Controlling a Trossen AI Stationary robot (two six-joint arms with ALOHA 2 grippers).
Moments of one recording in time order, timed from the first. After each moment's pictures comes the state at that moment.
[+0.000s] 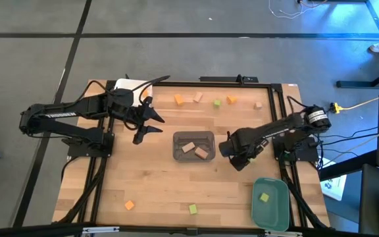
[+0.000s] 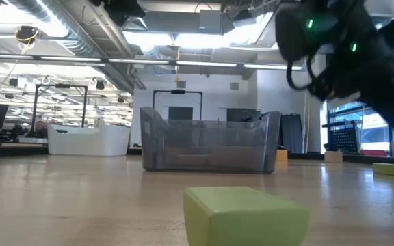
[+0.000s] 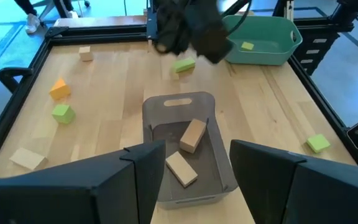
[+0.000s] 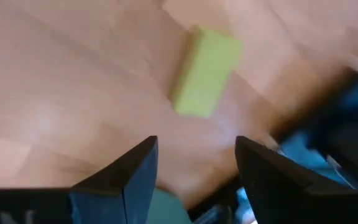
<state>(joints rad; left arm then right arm) 0.15 0.96 0.96 -0.43 0.20 0.09 0.18 1.67 1.04 -1.26 -0.17 1.05</state>
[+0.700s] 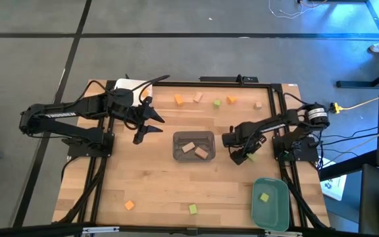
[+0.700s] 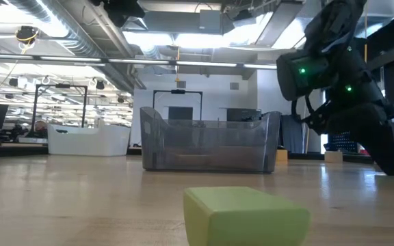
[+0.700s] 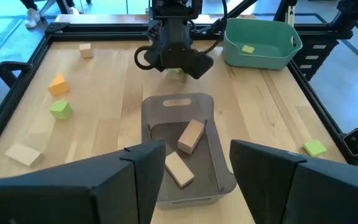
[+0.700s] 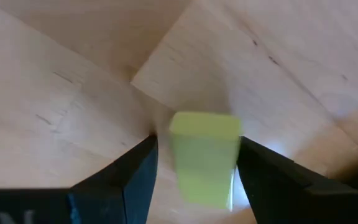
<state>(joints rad) 0.15 0.96 0.96 -0.43 0.20 0.06 0.02 1.67 0.81 -0.99 -0.17 0.91</state>
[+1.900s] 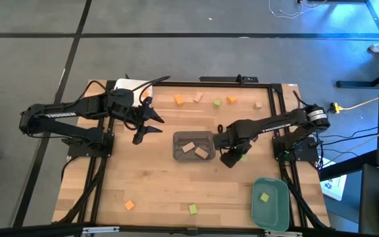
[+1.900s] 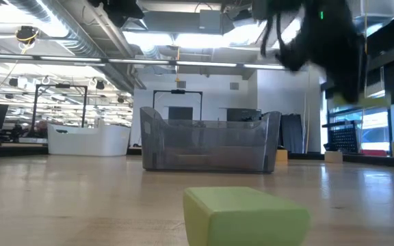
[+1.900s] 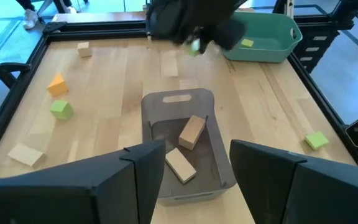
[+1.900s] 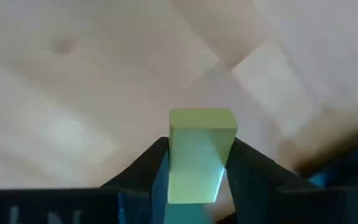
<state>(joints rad) 0.15 0.96 0.96 -0.44 0.20 0.09 0.16 1.68 1.30 -1.32 -0.15 0.95</state>
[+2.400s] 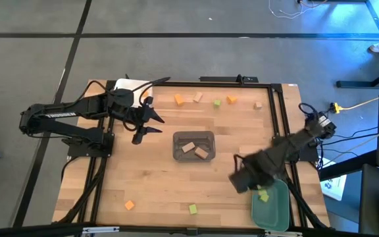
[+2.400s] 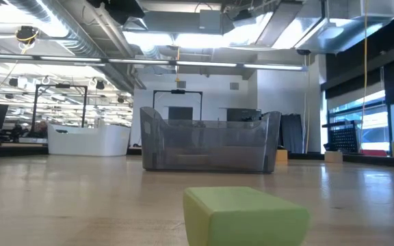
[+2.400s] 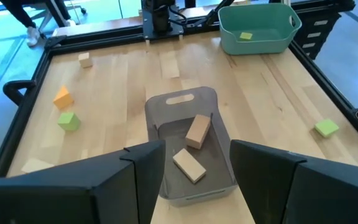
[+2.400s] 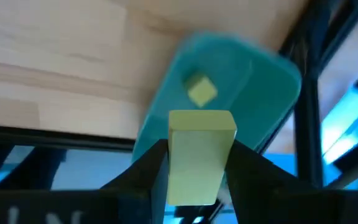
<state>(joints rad) 0.15 0.96 0.96 -0.44 0.20 0.19 0.60 1.67 1.55 -1.51 -0.34 1.90</state>
